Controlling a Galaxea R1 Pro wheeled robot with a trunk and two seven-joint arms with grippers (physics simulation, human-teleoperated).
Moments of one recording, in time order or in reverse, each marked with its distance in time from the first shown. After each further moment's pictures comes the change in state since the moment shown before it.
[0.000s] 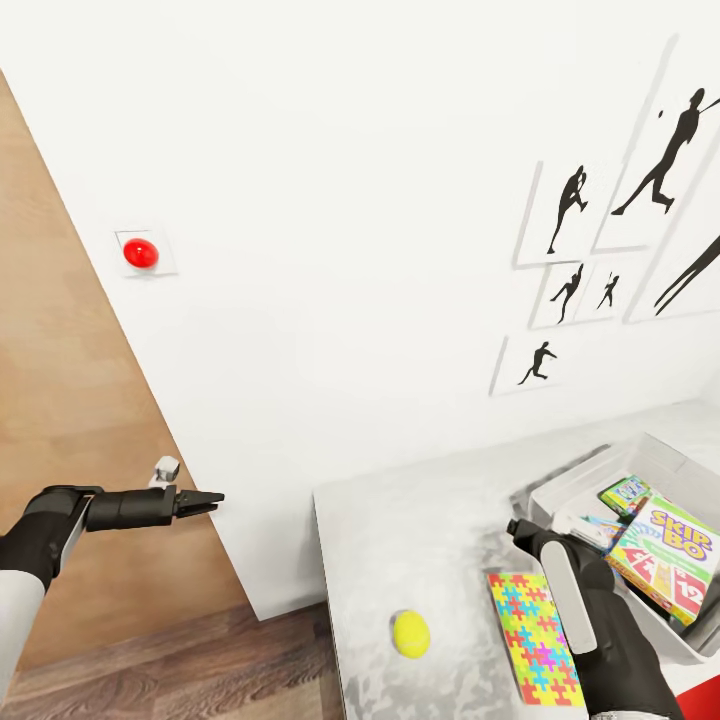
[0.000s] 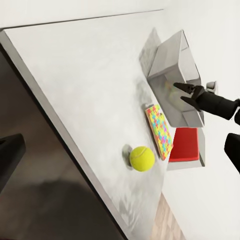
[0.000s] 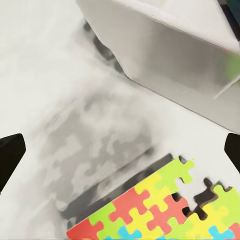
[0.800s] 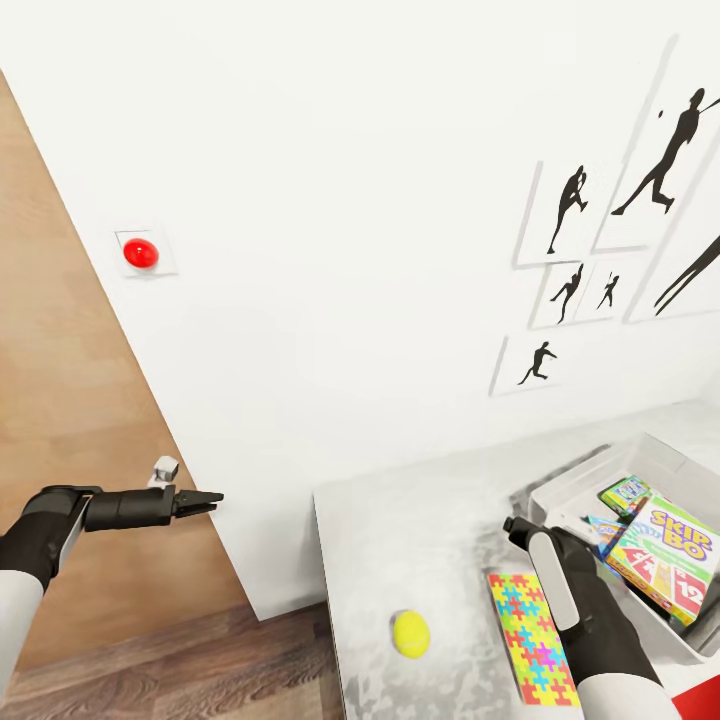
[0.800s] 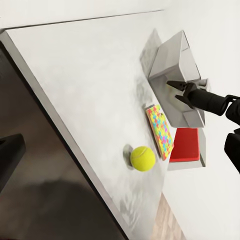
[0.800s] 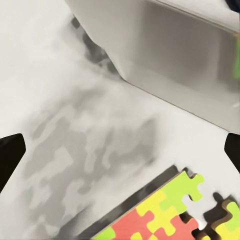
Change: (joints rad) left arm 0.000 0.003 0.002 0.000 -0.001 0.000 0.000; right arm -0.080 -0.009 0.002 0.179 0.012 -0.086 -0.012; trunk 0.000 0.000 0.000
